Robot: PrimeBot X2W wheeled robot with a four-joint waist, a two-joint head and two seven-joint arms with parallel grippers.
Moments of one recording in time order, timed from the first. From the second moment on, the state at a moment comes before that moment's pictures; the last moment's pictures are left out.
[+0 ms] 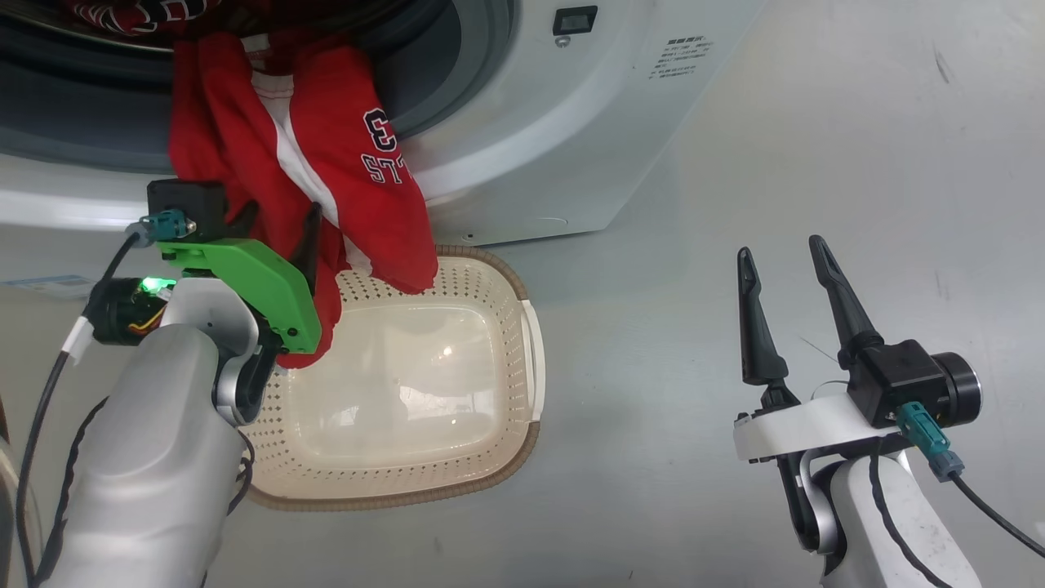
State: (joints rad) left arm -0.66 0.12 -0.32 0.62 -0.53 -0.09 0.13; right arm -0.16 -0.05 0.24 0.07 0.19 -0.11 -0.26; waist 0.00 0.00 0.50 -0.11
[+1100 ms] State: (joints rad) left arm -0.67 0.08 -0.38 0.66 -0.50 -0.12 -0.18; right arm -0.17 -0.05 0.20 0.07 0.19 -0.12 -0.26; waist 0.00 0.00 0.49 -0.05
